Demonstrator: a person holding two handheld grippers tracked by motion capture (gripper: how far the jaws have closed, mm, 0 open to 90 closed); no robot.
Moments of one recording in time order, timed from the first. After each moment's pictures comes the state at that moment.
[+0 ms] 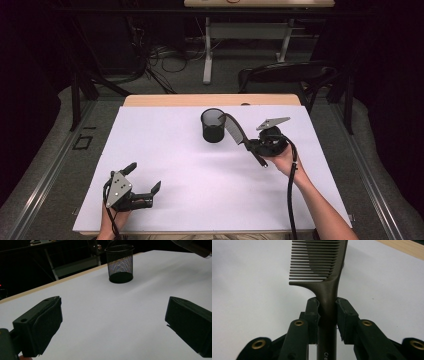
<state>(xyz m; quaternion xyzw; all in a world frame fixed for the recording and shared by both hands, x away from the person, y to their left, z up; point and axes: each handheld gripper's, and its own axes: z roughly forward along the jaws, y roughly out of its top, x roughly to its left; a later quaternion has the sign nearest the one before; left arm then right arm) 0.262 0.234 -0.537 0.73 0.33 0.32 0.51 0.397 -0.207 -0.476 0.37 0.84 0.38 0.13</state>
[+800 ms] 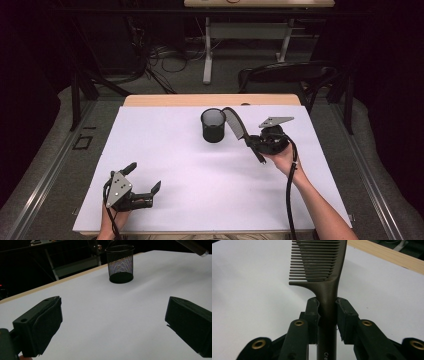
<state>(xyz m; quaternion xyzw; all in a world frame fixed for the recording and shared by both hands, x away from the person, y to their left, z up) 0.263 0.233 -0.537 0.73 0.33 0.32 0.51 0.398 -0.210 -0.473 0.37 0.82 0.41 0.15</state>
